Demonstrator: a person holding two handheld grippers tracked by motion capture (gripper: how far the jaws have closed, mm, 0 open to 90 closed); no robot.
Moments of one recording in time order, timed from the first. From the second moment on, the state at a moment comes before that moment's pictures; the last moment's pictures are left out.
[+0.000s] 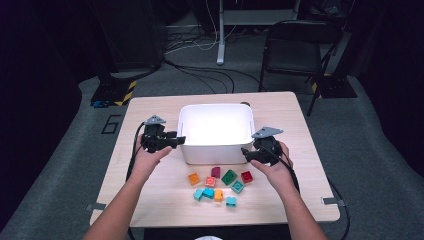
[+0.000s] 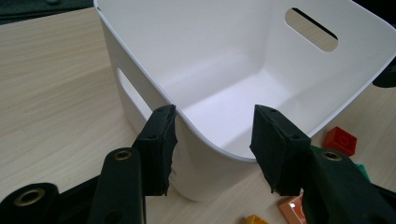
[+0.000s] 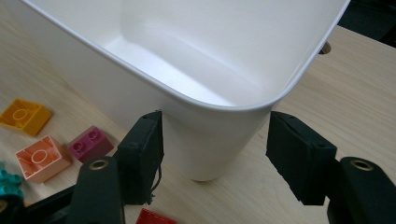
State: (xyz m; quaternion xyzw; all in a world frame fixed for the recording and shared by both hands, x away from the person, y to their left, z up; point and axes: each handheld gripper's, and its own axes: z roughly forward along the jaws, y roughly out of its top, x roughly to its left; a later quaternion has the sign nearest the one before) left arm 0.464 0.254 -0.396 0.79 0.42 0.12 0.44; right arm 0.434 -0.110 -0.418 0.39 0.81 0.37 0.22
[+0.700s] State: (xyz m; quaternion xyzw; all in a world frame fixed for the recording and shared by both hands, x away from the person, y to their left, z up) left arm 0.455 0.262 -0.387 0.78 0.41 0.15 0.46; right arm 0.424 -0.123 -0.413 0.40 0.81 0.37 0.20
